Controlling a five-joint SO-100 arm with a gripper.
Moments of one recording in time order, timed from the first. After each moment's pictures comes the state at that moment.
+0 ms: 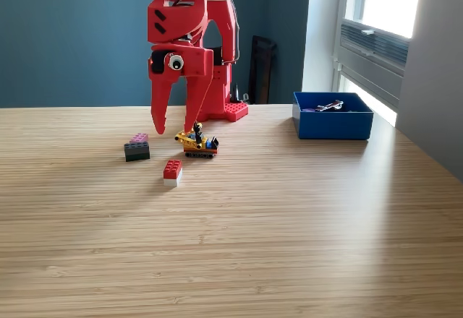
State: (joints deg) arm 12.9 99.2 103.5 61.1 52.0
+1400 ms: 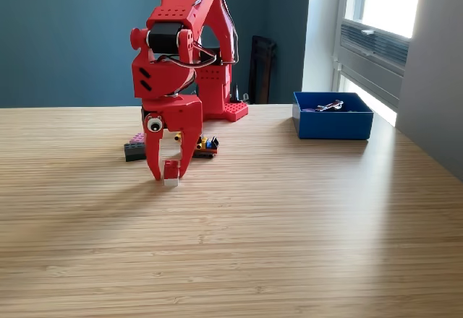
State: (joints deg) arm 15.8 72.2 89.8 61.6 63.5
